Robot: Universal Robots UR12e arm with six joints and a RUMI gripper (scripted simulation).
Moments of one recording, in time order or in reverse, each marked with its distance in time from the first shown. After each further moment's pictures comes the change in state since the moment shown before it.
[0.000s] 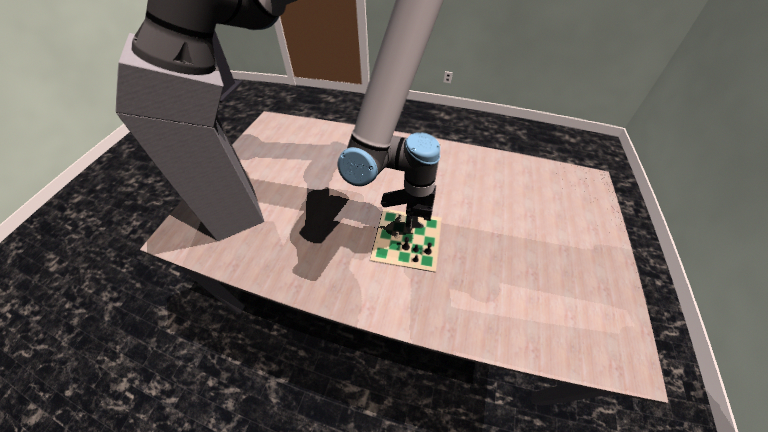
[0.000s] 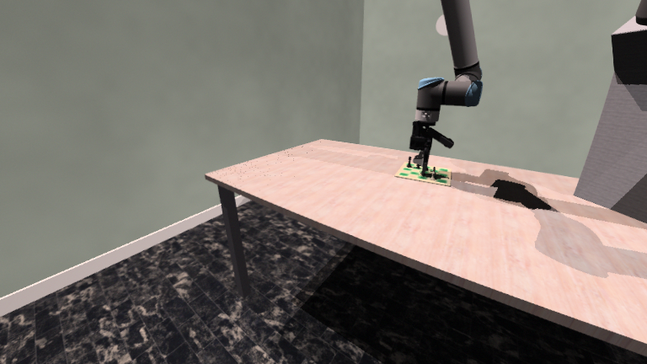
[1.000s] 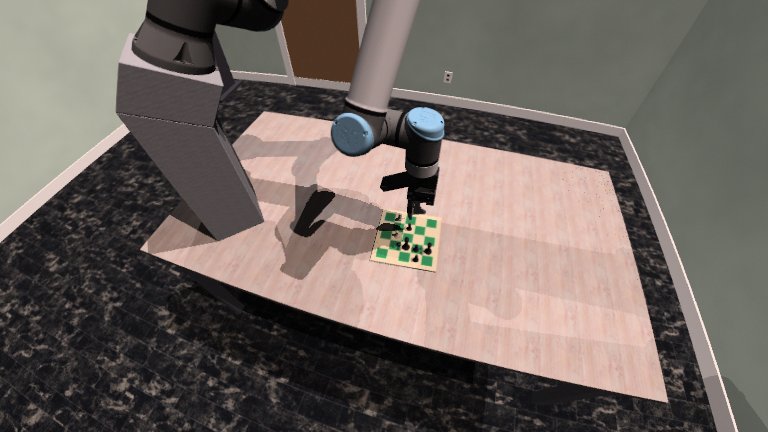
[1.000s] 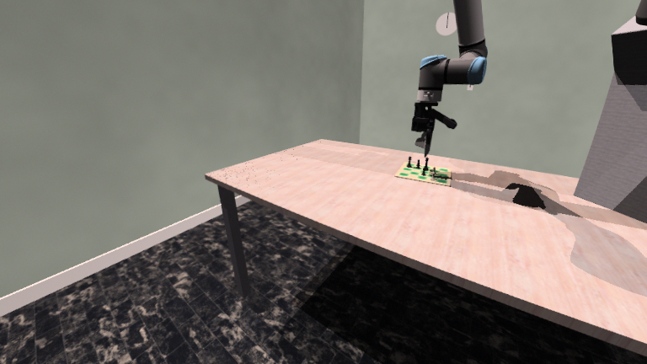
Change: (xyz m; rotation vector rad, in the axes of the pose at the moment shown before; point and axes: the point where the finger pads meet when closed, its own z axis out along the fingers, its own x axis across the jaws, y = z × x) arm 0.000 0.000 -0.077 0.000 0.000 0.000
